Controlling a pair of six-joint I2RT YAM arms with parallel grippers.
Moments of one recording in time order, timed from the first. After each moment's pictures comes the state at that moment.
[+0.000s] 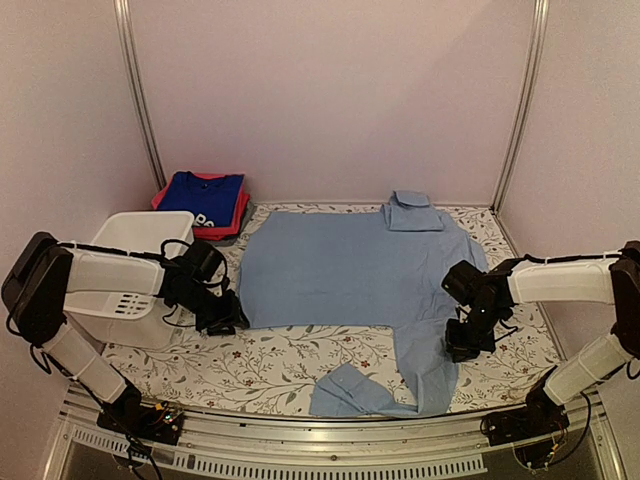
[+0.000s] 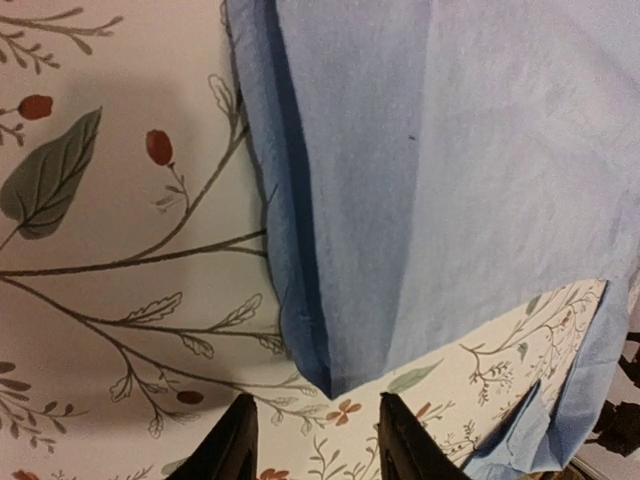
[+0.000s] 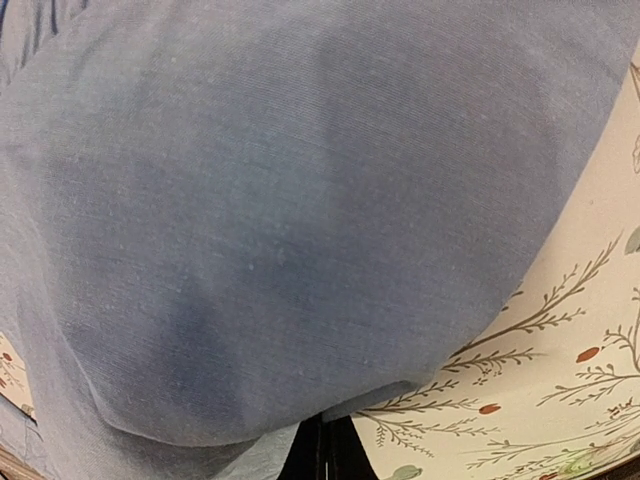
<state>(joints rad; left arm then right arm) -0.50 1.53 0.74 -0.39 0.27 -0.77 0.60 1.46 0.72 -0.80 -0.05 0.80</state>
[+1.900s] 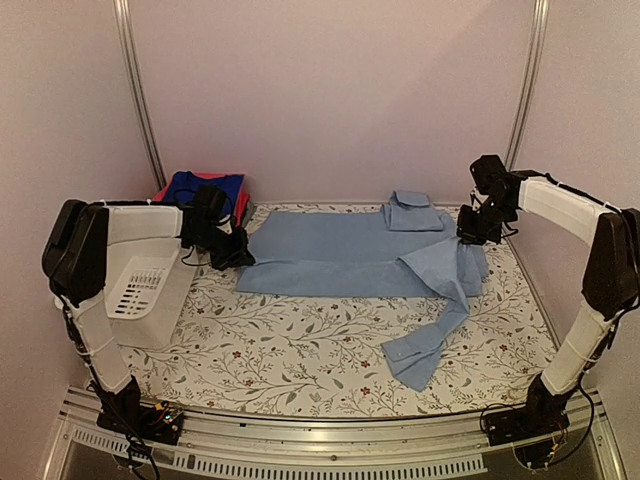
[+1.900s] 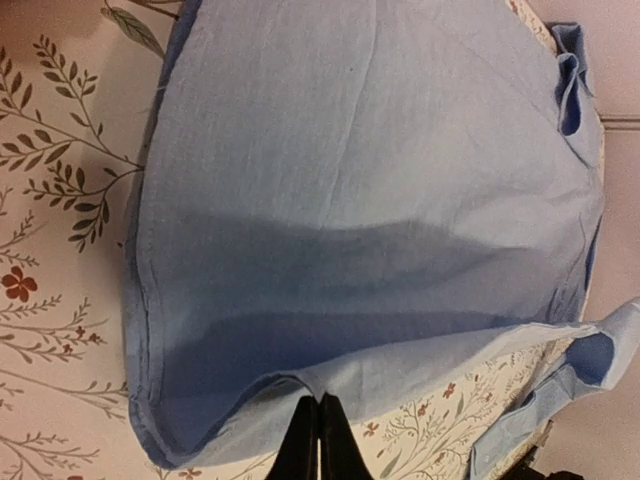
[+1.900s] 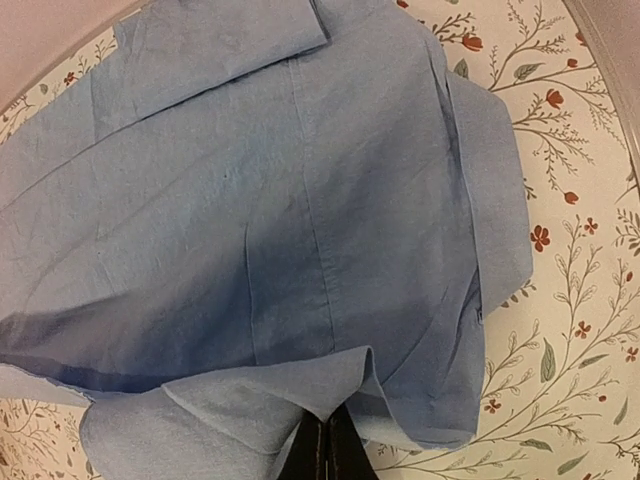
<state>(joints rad) -0.33 1.85 1.26 -0.41 0.33 -0.68 0.23 1.70 1.43 -0.82 0.05 0.48</state>
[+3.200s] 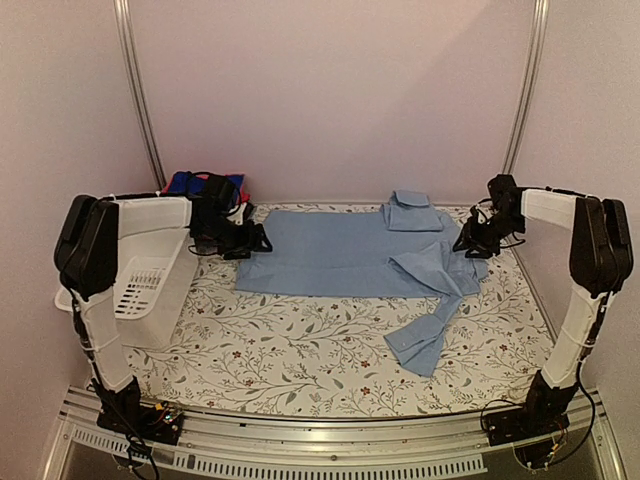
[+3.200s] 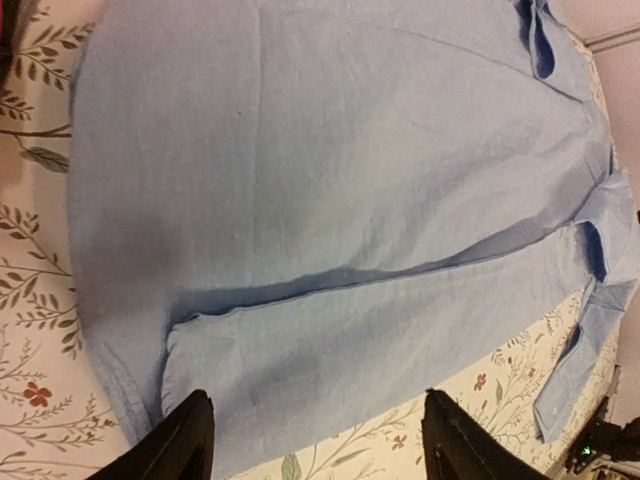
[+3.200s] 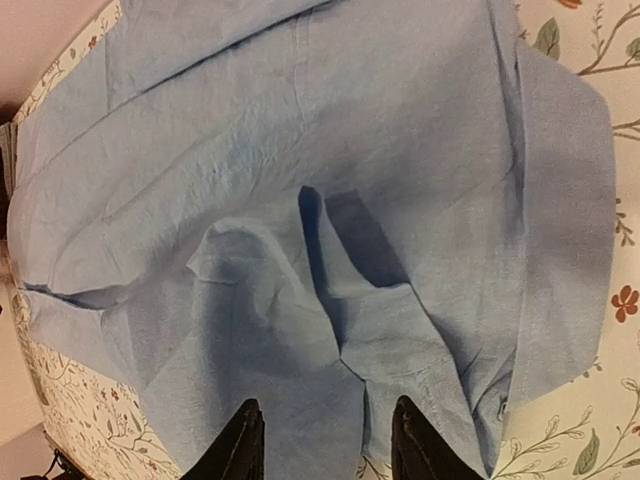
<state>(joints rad) -0.34 1.92 1.41 -0.47 0.31 -0.42 0.04 1.88 1.42 -0.69 -0.34 0.31</state>
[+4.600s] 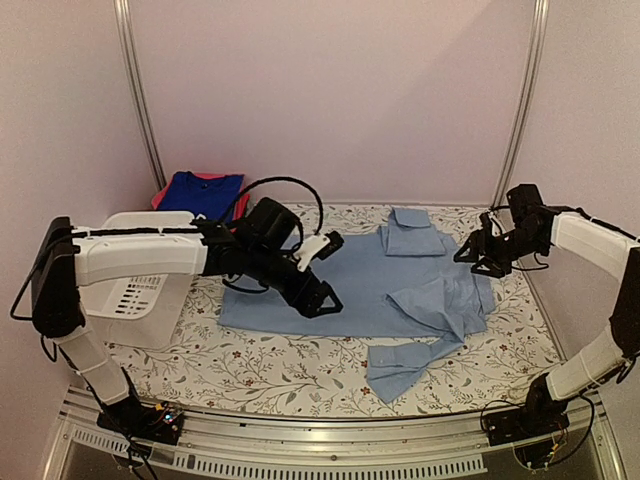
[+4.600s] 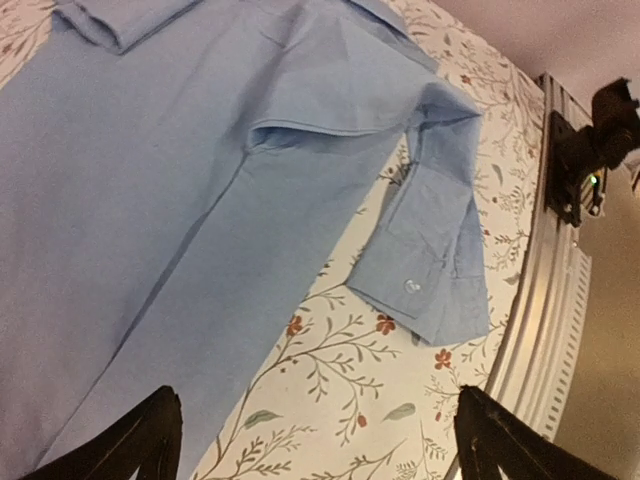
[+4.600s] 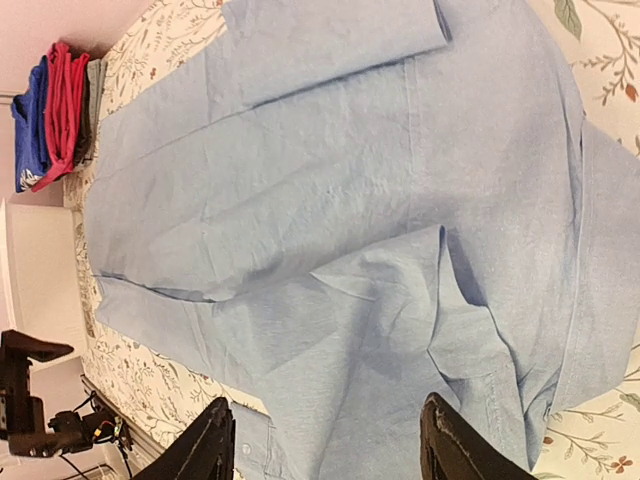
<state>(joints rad) -0.85 1.67 1.21 -0.38 0.33 -0.10 0.09 1.45 1.04 -0.66 -0.48 0.38</state>
